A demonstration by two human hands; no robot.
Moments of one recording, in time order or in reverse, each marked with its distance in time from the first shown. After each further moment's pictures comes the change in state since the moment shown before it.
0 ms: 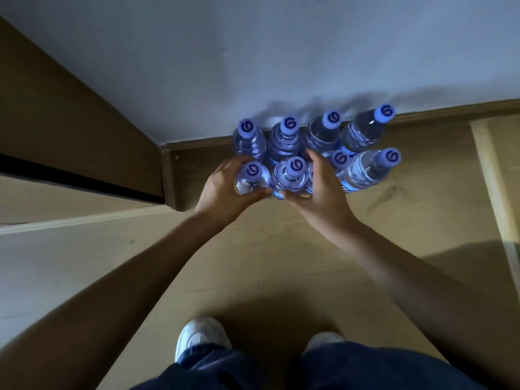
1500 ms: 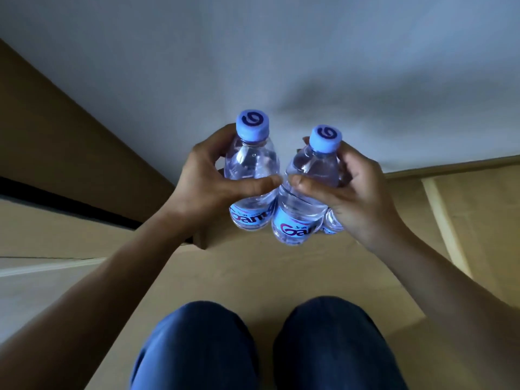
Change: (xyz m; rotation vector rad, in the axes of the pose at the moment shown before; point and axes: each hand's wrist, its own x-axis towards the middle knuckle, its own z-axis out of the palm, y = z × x) left_hand -0.028 0.213 -0.155 -0.321 -0.005 0.255; right_hand -0.022 -0.173 -0.166 0.559 0.040 -0.159
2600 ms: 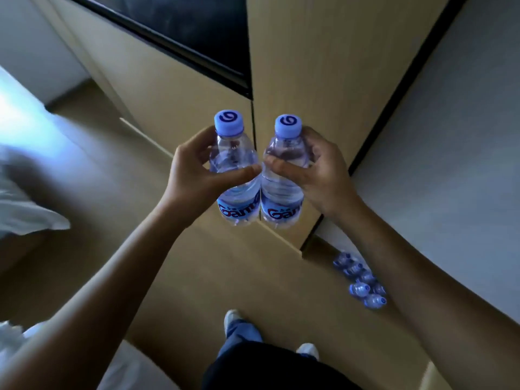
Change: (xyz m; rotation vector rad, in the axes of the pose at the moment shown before) left_hand -0.366 0.557 -0.307 0.052 0.947 -0.068; right_hand -0.162 -0.647 0.226 0.037 -0.799 -0.290
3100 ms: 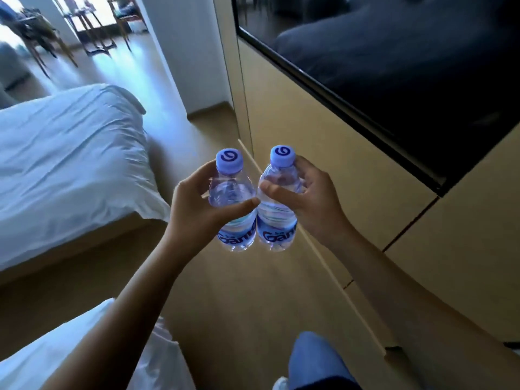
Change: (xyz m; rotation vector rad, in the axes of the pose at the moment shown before) left_hand 0.005 -0.040 -0.290 0.212 0.435 -0.013; right_hand 0.140 -0.047 0.305 0.126 -0.406 -0.104
